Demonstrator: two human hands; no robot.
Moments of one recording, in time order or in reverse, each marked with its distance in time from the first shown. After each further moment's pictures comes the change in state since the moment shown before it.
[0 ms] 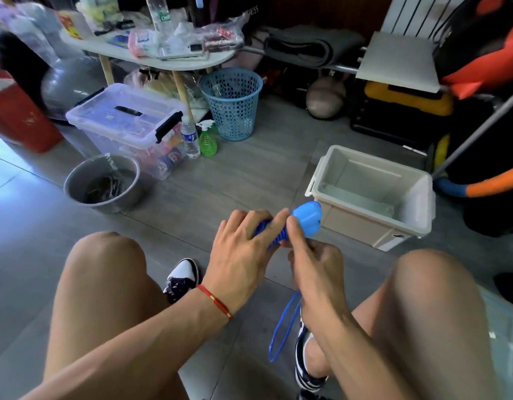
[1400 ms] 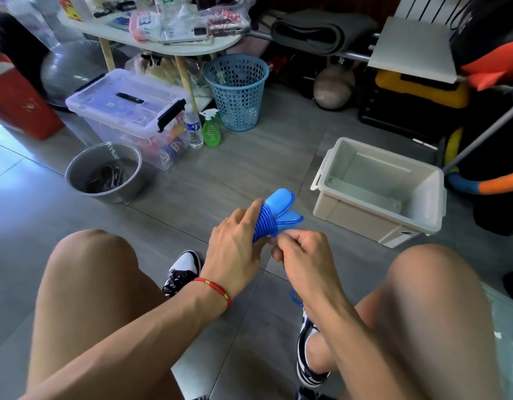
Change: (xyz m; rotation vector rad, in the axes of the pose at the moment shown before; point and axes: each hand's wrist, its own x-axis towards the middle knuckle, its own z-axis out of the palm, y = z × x) left_hand -0.002 -0.013 0.006 -0.205 -0.249 -0.364; right_hand 0.011 -0.001 0.005 -0.366 -0.249 -0.102
